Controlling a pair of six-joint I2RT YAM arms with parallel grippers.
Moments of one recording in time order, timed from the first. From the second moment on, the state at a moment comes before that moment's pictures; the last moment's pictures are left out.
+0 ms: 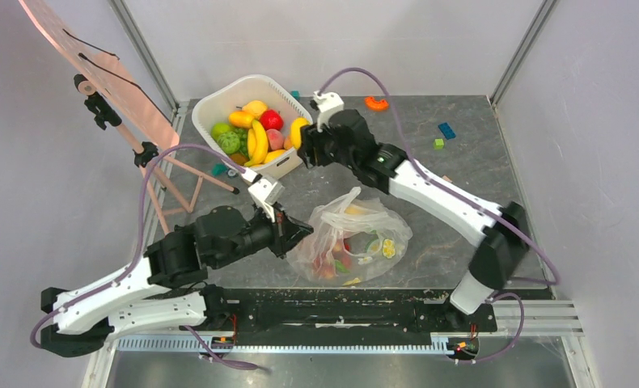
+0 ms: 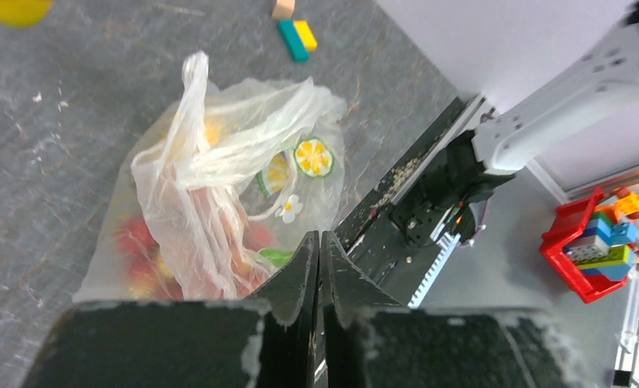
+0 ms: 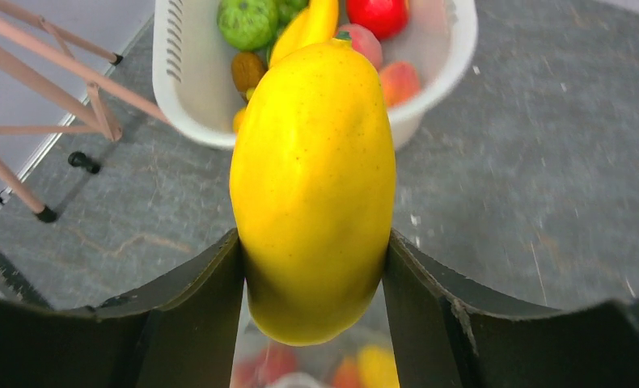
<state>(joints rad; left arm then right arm) -1.18 0.75 0.95 -0.50 -0.19 -0.49 0.81 1.56 1.46 -0.28 0.14 0.25</state>
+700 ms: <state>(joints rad) -1.18 0.64 1.07 -0.60 -0.24 -0.44 0.72 2.26 1.95 0.05 0.03 -0.03</state>
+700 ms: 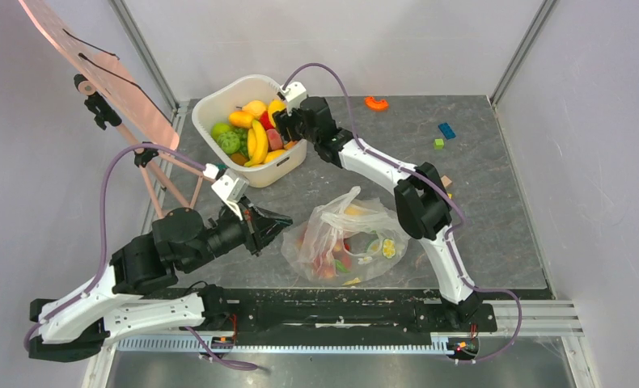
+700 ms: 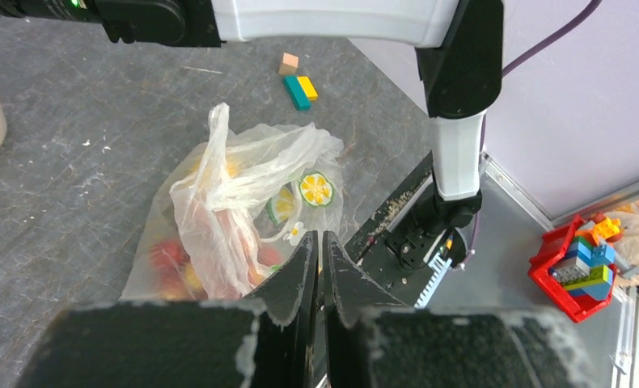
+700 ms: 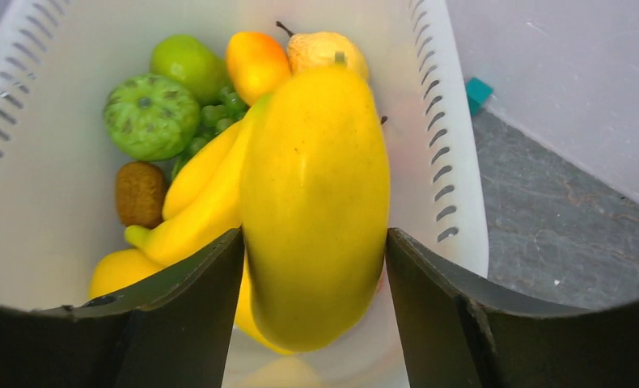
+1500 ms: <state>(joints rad) -1.18 0.61 1.05 -0.63 -0.31 -0.44 0.71 2.28 1.94 0.05 0.06 -0.16</state>
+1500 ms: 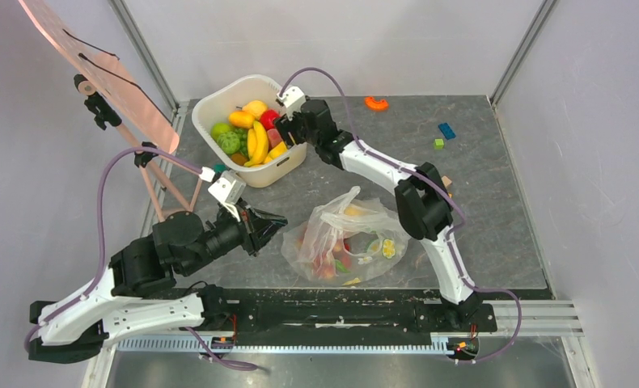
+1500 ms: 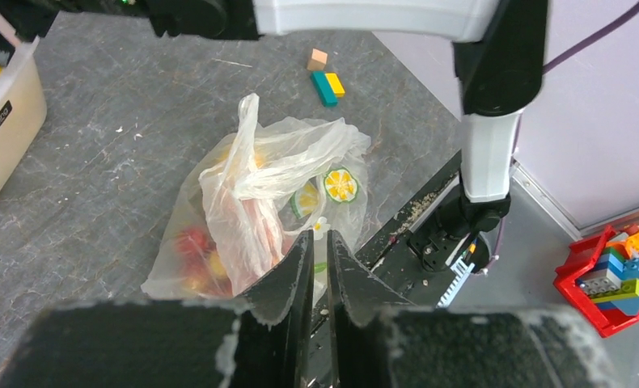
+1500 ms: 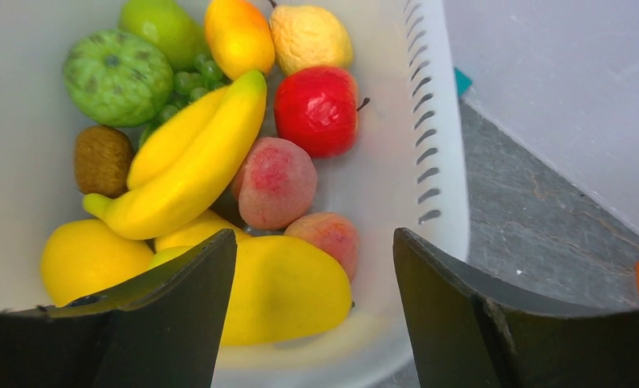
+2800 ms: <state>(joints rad) -1.02 0.88 0.66 -0.38 -0.34 -0.58 0.75 0.70 0.50 -0.18 -0.13 0.27</state>
